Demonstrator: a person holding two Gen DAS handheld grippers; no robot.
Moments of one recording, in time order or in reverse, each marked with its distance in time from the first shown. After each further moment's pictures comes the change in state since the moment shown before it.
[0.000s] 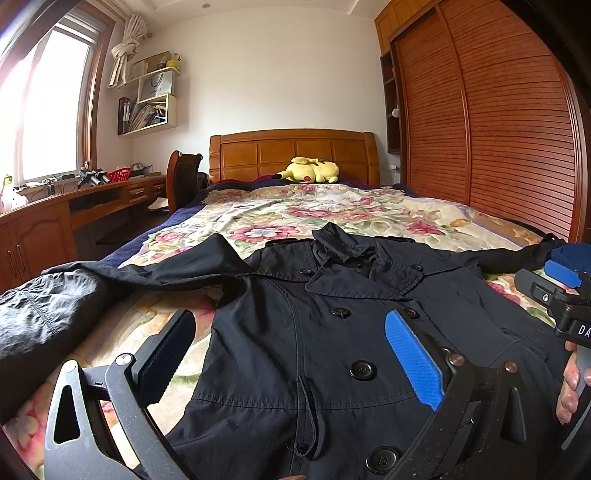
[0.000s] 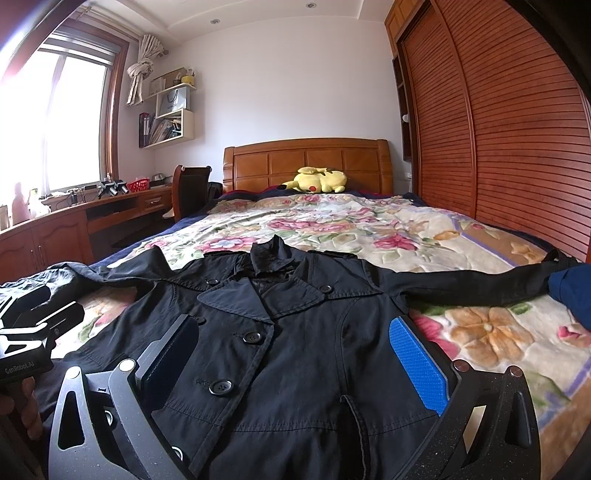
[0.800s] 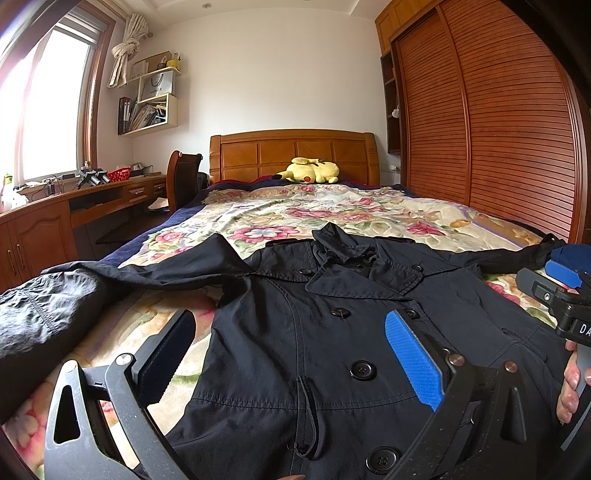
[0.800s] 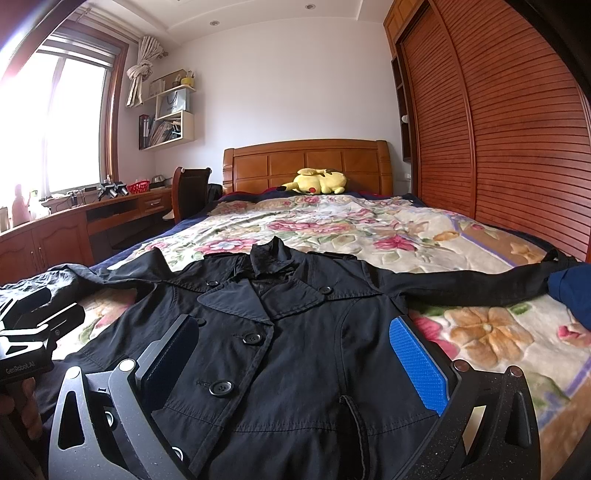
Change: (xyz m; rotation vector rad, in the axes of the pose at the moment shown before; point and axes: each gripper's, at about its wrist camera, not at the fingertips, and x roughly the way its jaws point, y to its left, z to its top) left arm 0.000 0.001 0.000 -0.004 -0.002 -0.002; right arm 0.002 -0.001 -0.002 -0.003 -0.003 0.000
